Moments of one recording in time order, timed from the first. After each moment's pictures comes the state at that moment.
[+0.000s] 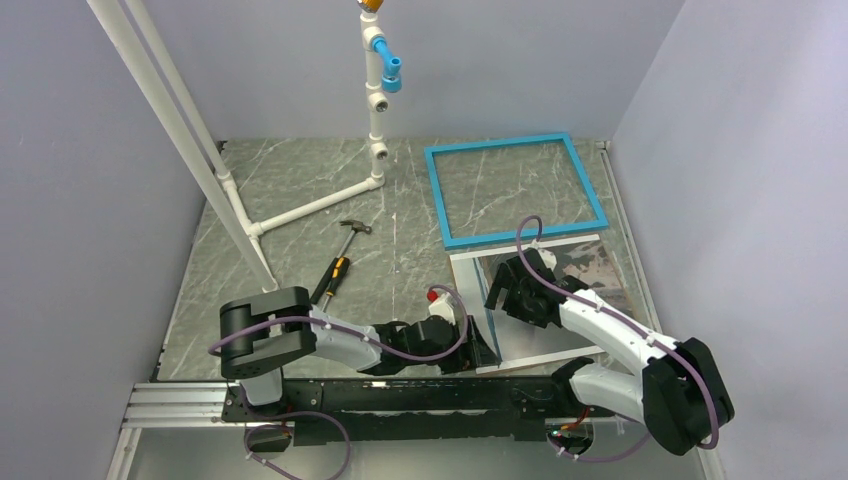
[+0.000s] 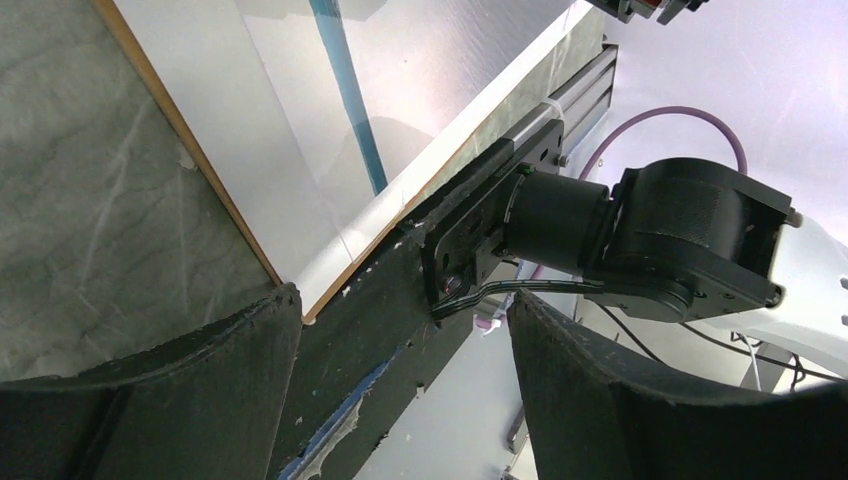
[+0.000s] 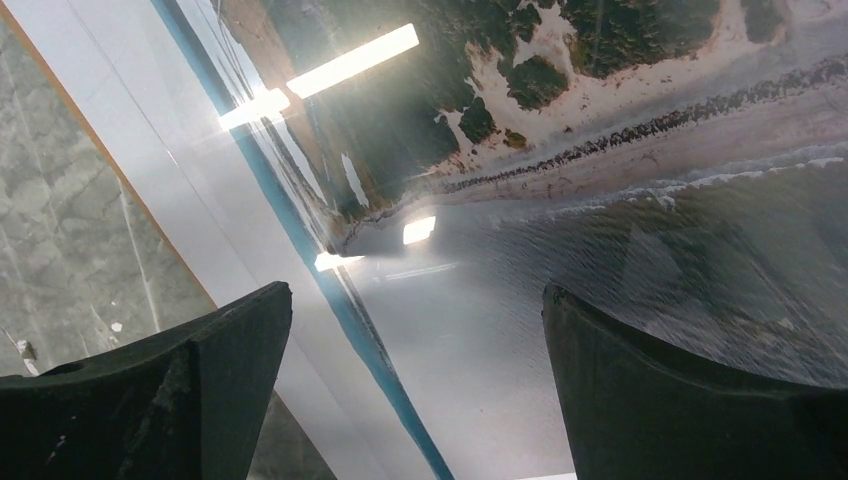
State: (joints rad) left arm -1.34 1.73 0.68 0.55 -0.04 -1.36; right arm 0.48 1.10 0.52 -0.52 0.15 0.80
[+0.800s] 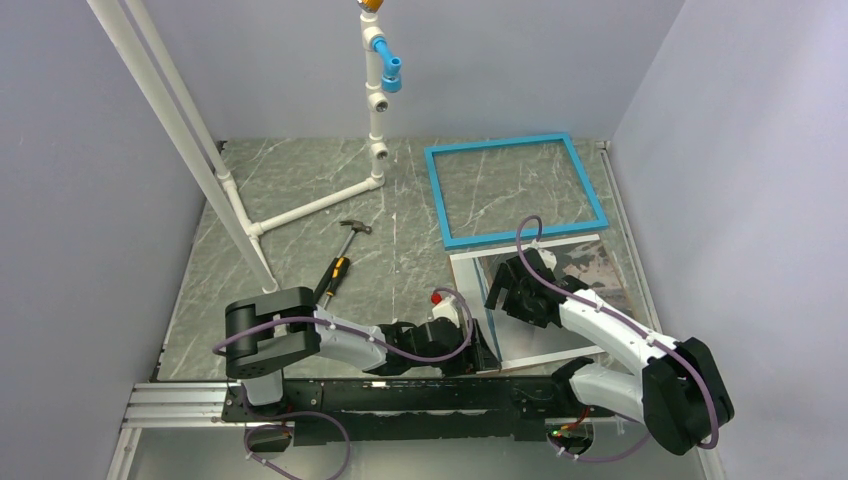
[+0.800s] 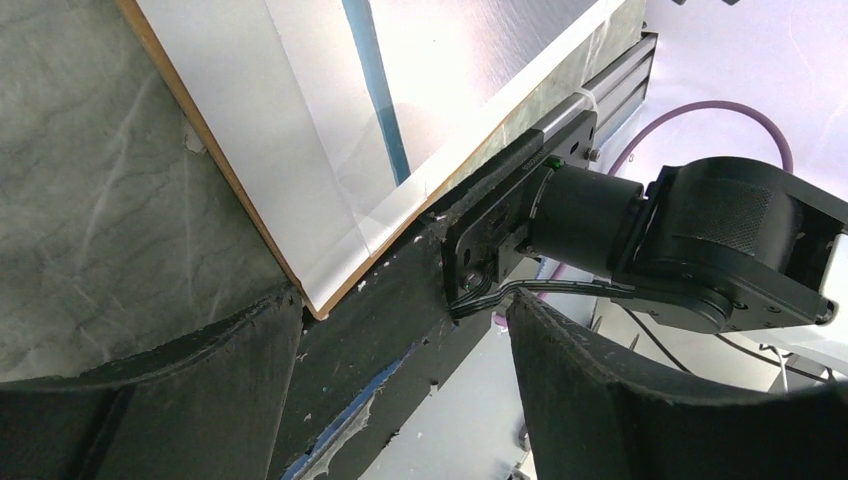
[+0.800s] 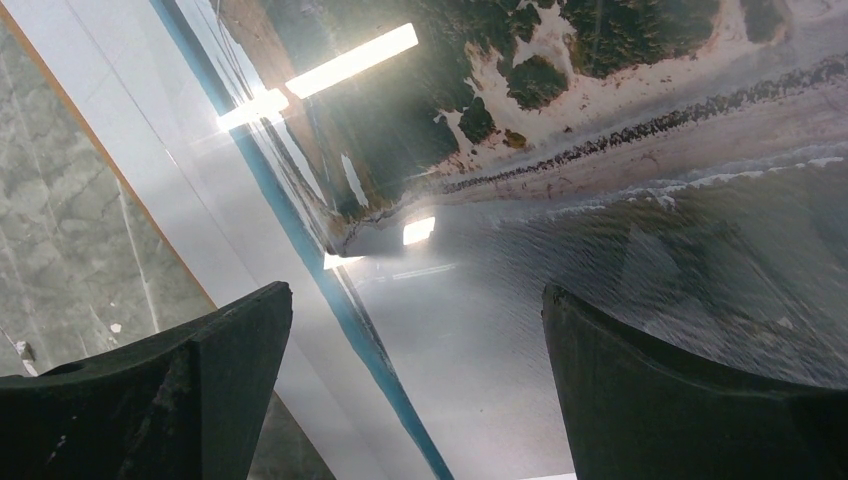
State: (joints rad) left arm -1.35 1.75 0.72 0.46 -0.04 -1.38; right arm 0.48 1.10 0.52 -0.51 0.15 0.80
